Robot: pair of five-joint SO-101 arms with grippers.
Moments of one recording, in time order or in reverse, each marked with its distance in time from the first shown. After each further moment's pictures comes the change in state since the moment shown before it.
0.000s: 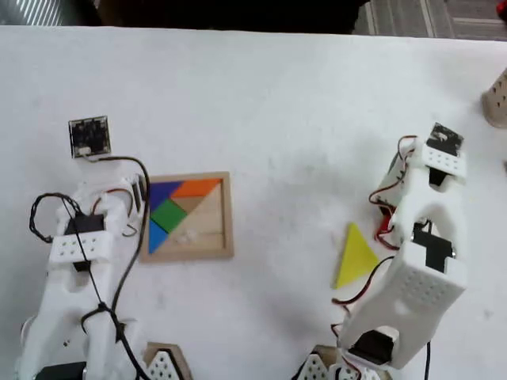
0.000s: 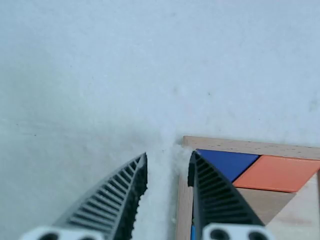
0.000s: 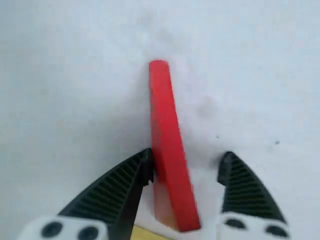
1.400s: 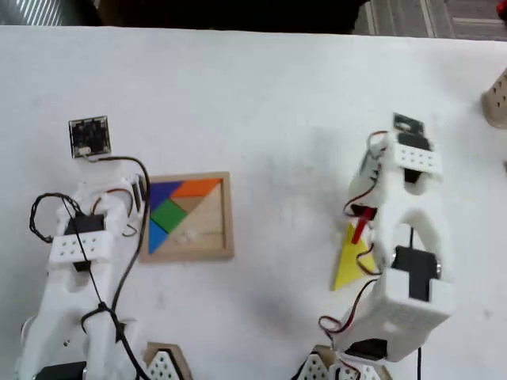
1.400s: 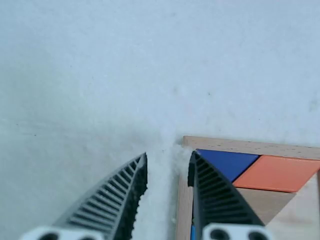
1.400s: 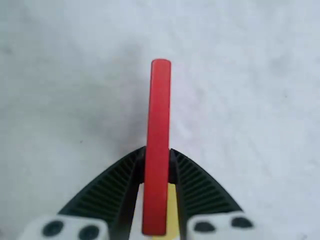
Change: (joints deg) left arm 0.0 0.0 0.0 0.0 0.0; right arm -9.1 -13.1 8.2 5.4 6.6
